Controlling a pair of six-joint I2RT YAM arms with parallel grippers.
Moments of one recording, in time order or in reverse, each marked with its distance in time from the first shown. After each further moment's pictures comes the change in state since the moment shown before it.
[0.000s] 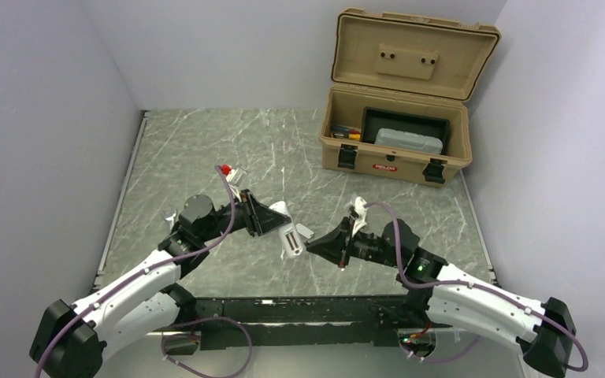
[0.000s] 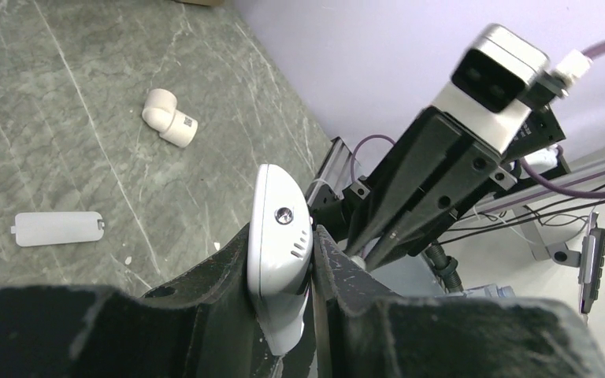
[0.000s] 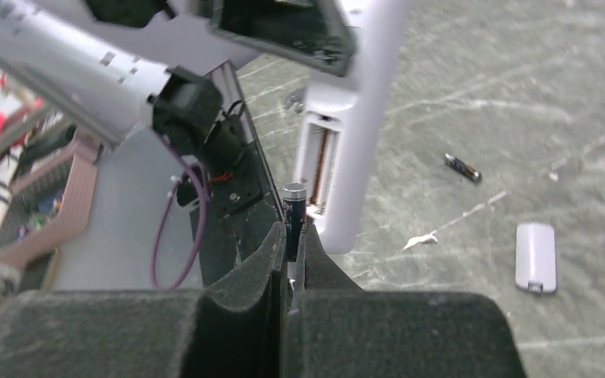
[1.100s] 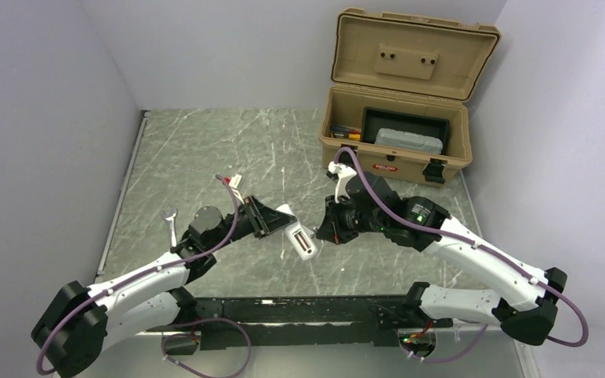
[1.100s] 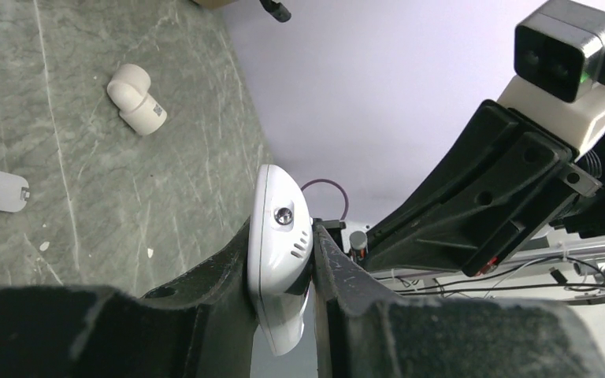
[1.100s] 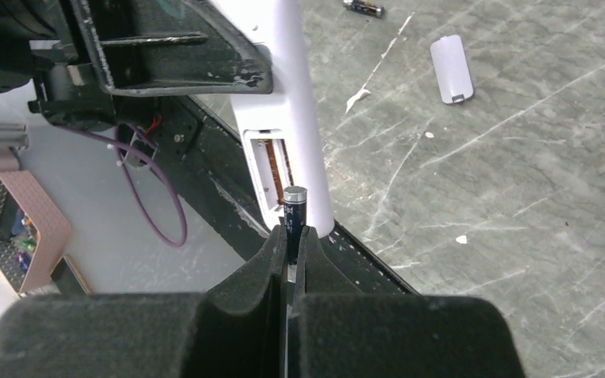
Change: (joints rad) left arm -0.093 0.082 -0.108 0.214 -0.200 -0.354; right arm 0.008 0.406 0.785 -1.065 0.259 0.178
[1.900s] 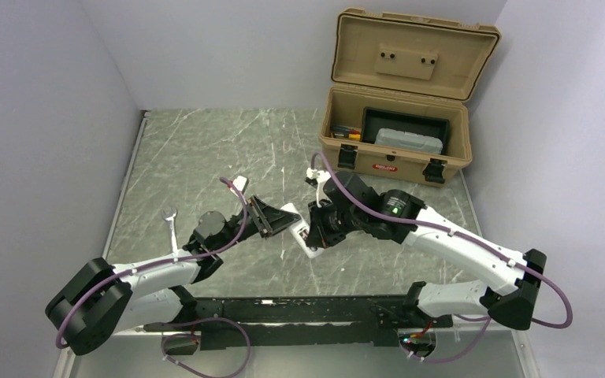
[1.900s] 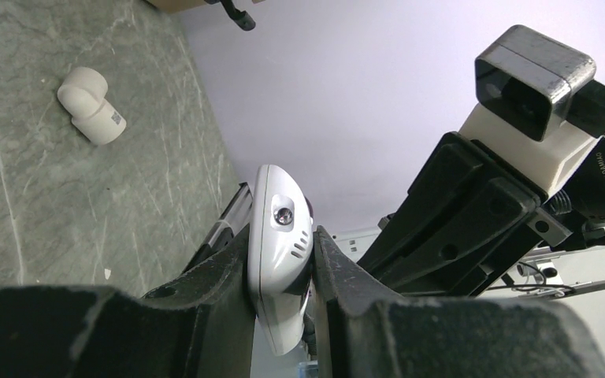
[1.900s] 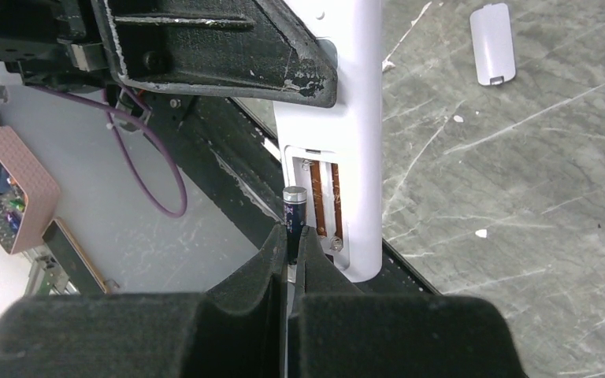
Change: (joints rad) left arm -0.022 0.172 -0.066 0.348 -0.018 -0.143; right arm 0.047 0.133 0.066 -0.035 -0.060 -0.021
